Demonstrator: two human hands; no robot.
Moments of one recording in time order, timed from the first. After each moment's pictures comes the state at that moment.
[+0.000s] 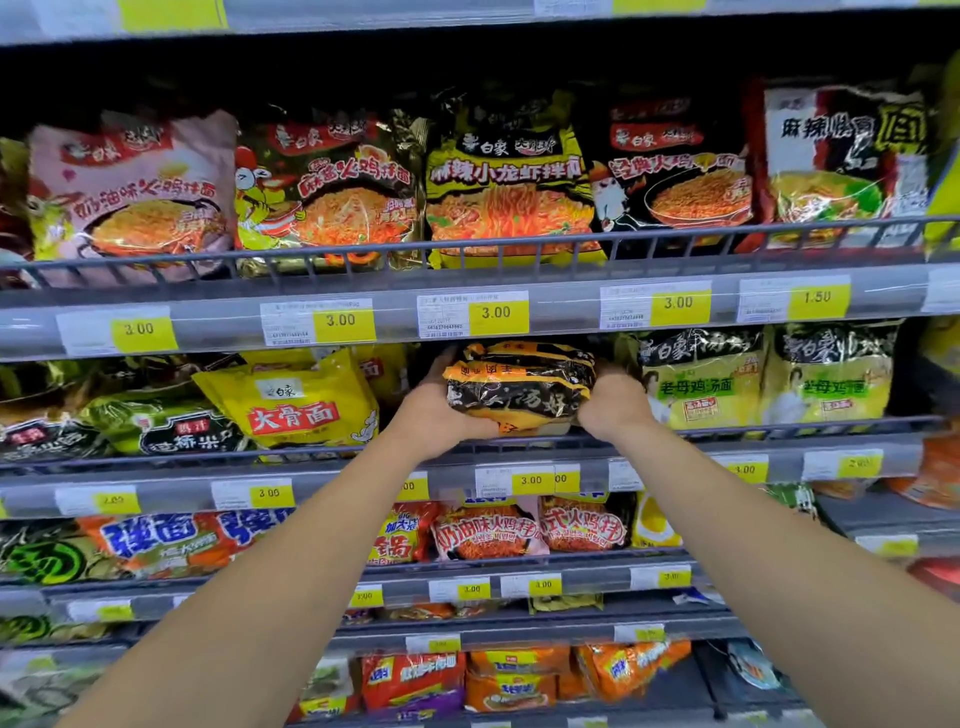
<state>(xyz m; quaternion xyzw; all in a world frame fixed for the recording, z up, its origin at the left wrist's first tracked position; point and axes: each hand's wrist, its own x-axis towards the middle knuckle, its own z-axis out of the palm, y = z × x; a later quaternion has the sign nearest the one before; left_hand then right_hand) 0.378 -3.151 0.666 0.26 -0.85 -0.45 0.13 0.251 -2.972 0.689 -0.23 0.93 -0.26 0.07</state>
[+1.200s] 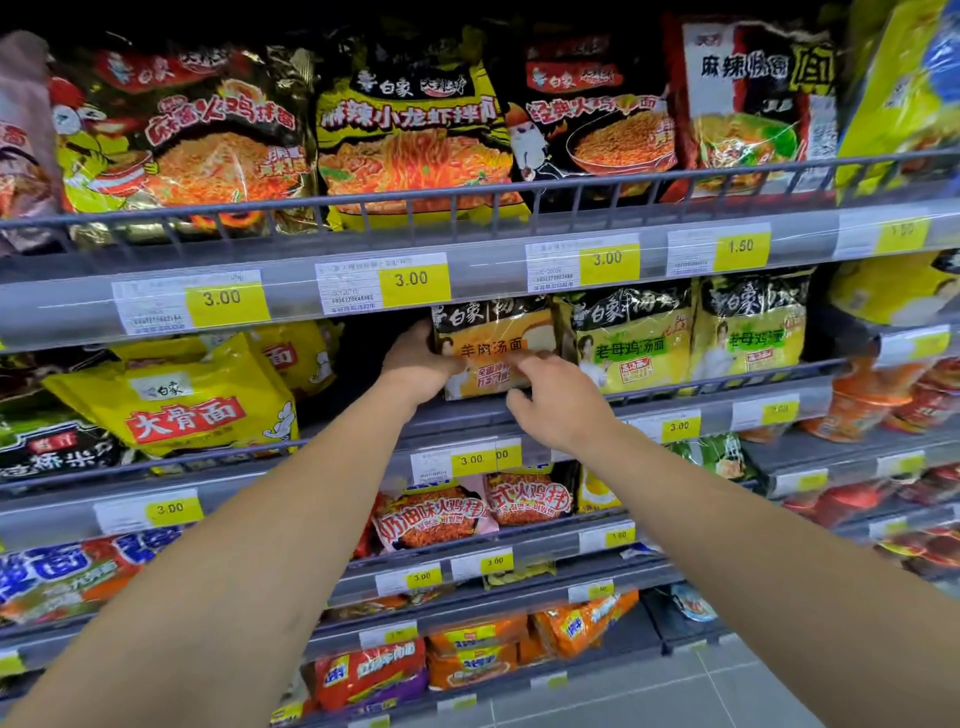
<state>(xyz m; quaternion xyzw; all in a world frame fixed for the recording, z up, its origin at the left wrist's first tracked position) 0.296 -3.131 0.659 0.27 -0.83 -0.45 0.17 0.243 -2.951 0.651 -0.40 0.89 -0.21 -0.03</state>
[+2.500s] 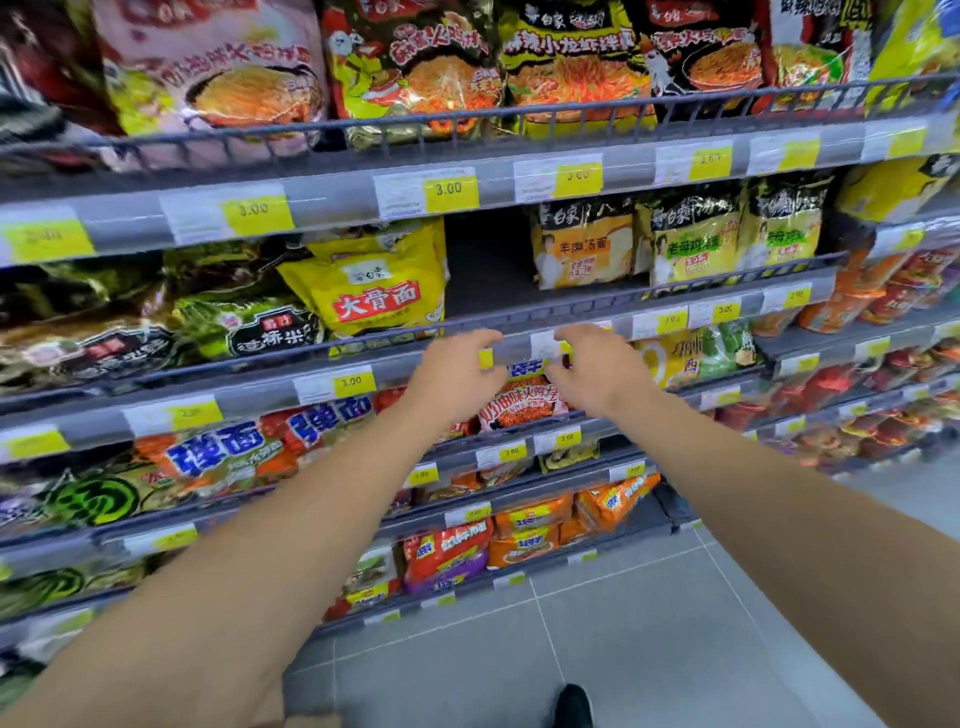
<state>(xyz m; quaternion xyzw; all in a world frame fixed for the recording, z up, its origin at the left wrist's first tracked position) 0.509 -3.150 0.656 0.11 -0.94 -0.30 0.09 0.423 -2.981 0.658 -0.28 0.95 -0.15 0.02</state>
